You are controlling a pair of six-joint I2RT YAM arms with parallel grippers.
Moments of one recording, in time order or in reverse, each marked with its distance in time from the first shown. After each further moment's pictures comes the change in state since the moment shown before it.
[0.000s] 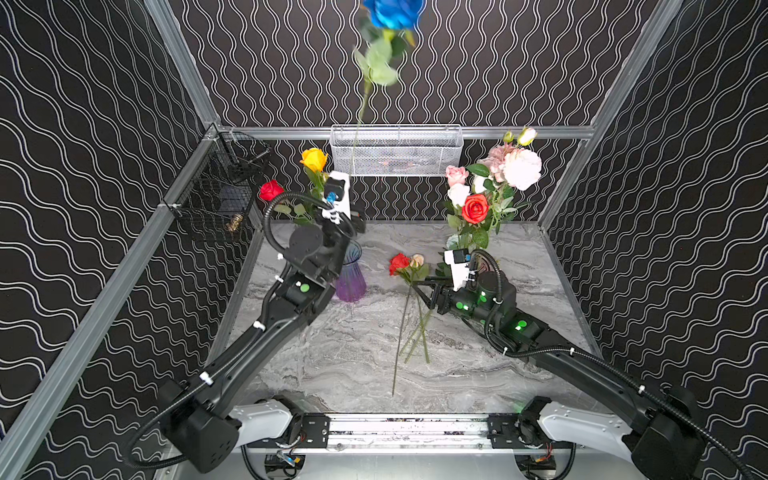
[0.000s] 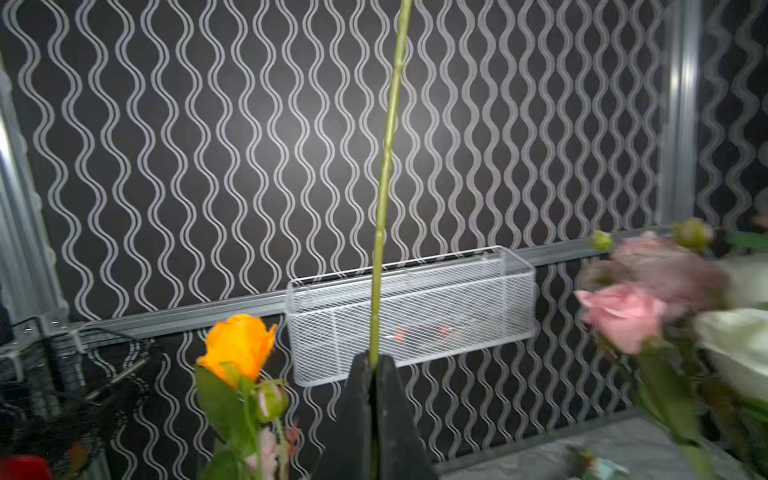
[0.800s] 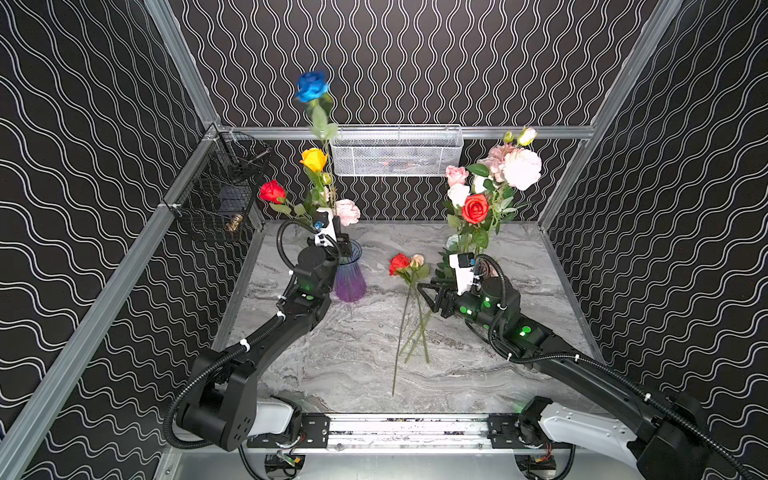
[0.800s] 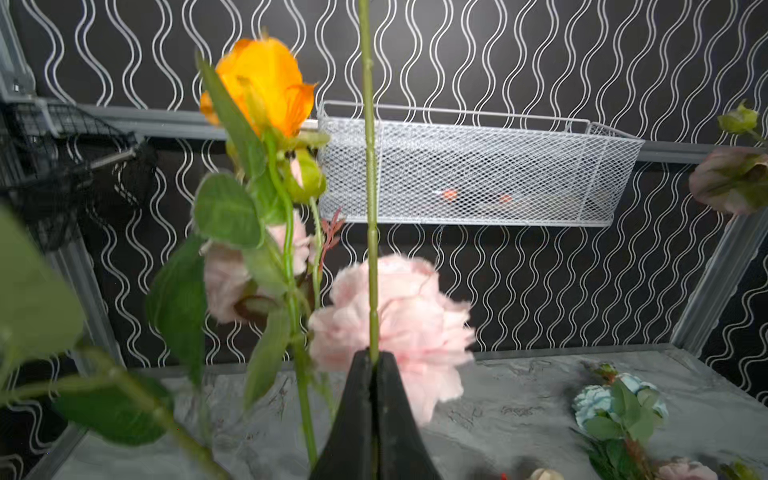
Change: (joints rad) left arm 0.150 0.052 -0.446 0.270 0.063 -0.291; right arm 0.000 -0.032 -0.052 -0.003 0.040 -0.029
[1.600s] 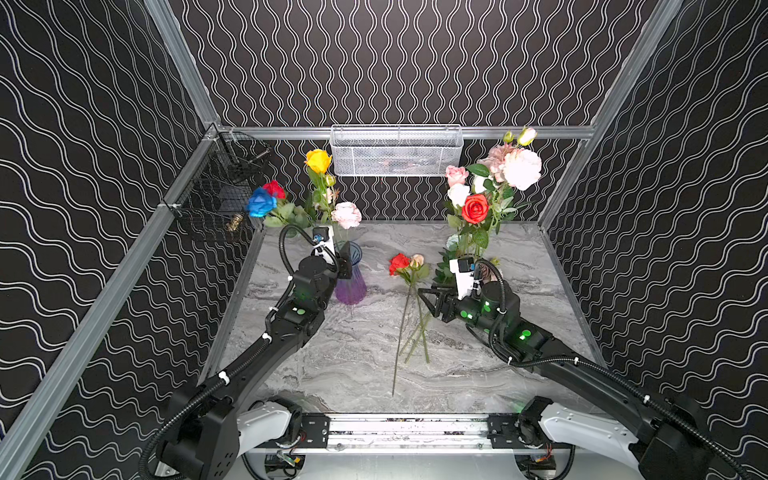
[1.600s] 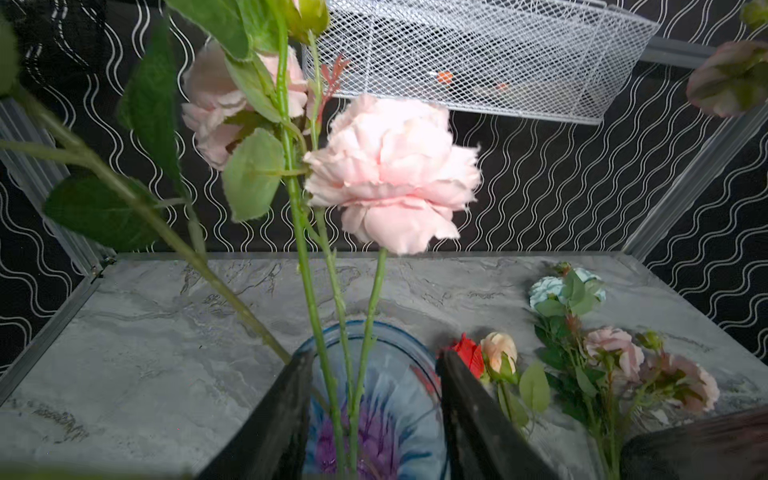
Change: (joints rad) left arm -0.048 -0.166 0.014 -0.459 0.017 -0.093; right arm 0.000 -0.017 -0.044 0.010 -0.011 0.011
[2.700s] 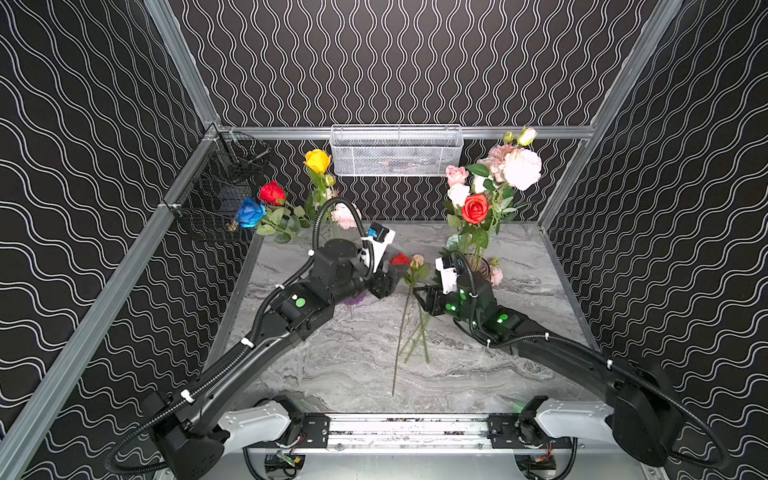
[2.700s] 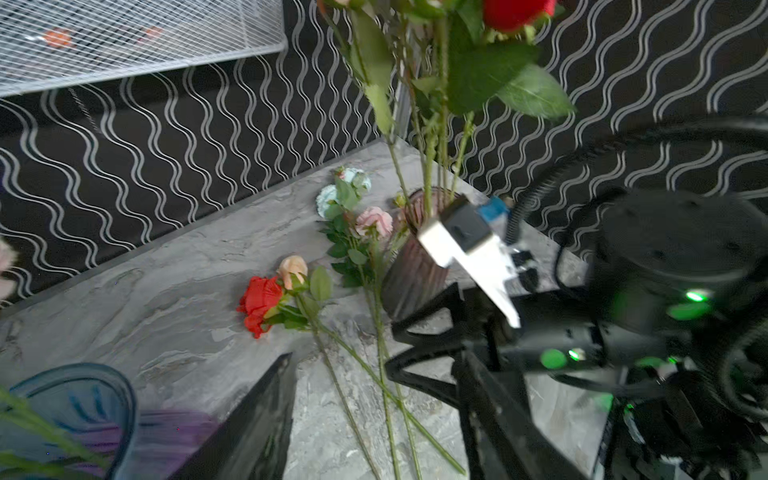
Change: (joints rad) left arm -0.305 -0.027 0.393 -0.614 0.351 0.078; right arm 0.000 0.264 0.124 -0.100 0.081 0.045
